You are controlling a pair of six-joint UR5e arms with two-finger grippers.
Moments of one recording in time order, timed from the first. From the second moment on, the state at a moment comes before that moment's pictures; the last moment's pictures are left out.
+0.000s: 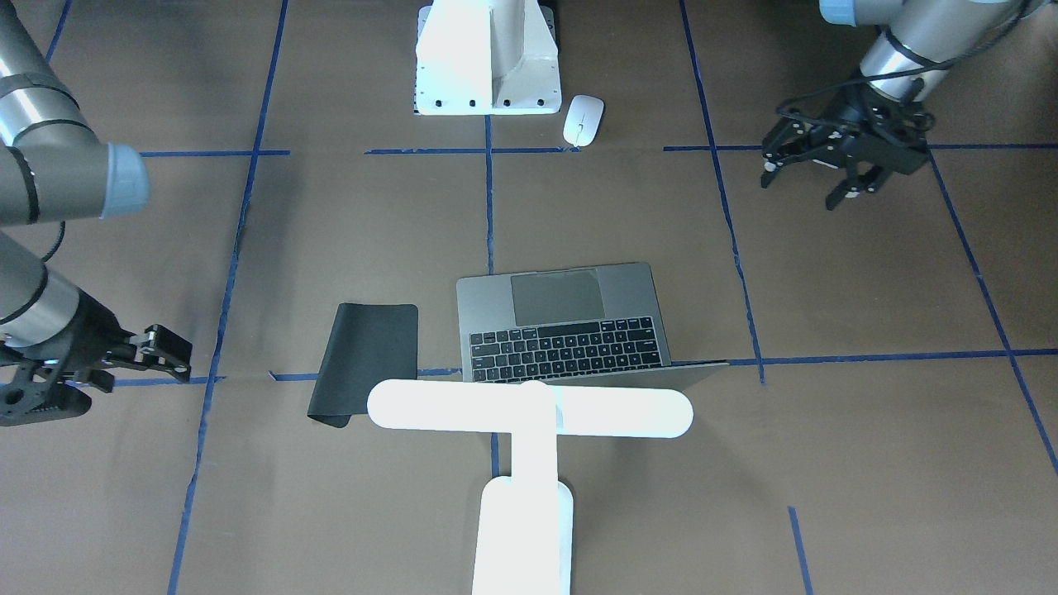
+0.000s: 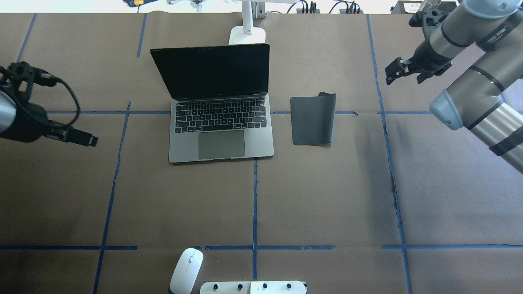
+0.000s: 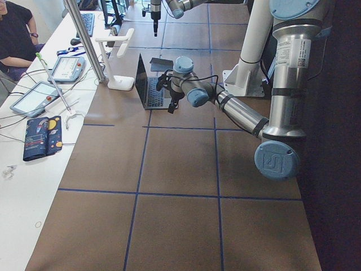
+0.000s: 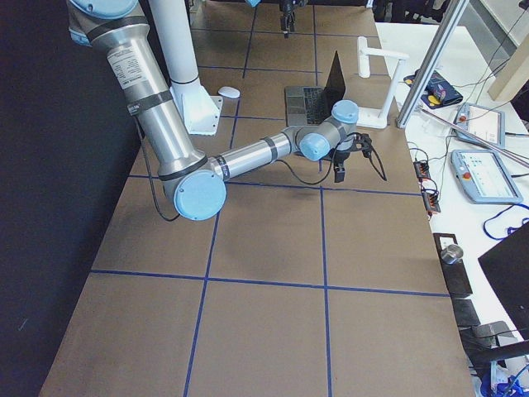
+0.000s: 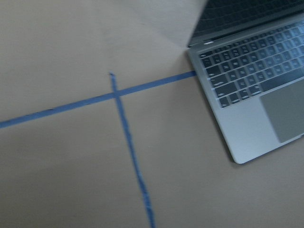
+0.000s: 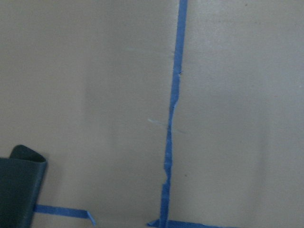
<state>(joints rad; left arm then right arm) -0.82 -1.59 -2.11 -1.92 -2.08 -0.80 1.08 -1.16 1.53 -1.41 2.21 0.57</state>
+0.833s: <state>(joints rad) -0.20 -1.61 -2.16 -1.91 -1.61 -1.21 1.38 -1.69 1.90 -1.60 2.27 -0.03</state>
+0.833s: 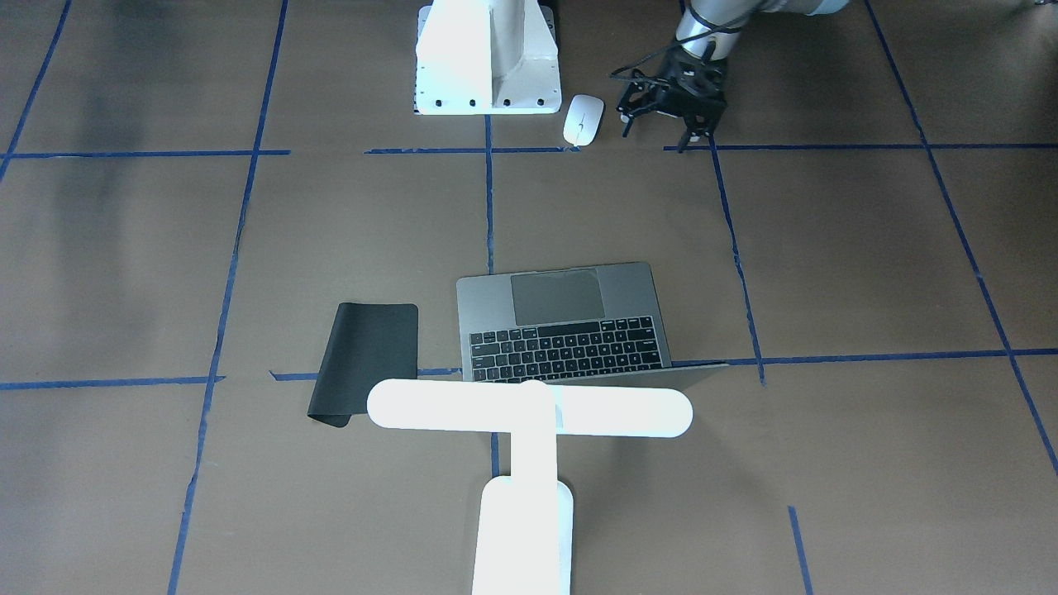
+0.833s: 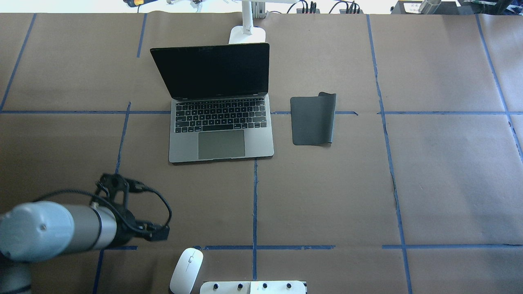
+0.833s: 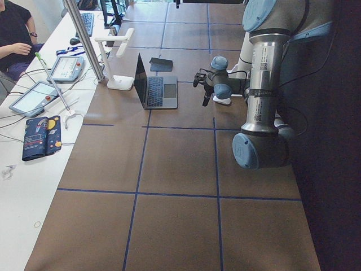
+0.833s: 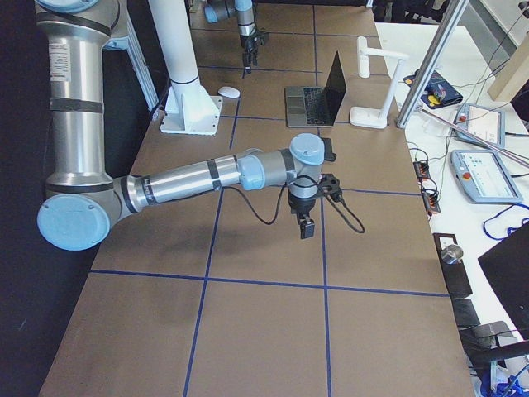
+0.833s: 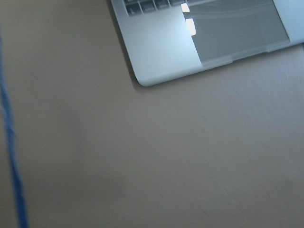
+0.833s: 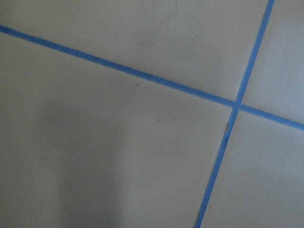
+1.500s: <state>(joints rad) -0.02 -1.75 -2.13 -1.73 -1.52 -1.29 1.47 -1.80 1.96 -1.59 2.37 -0.08</state>
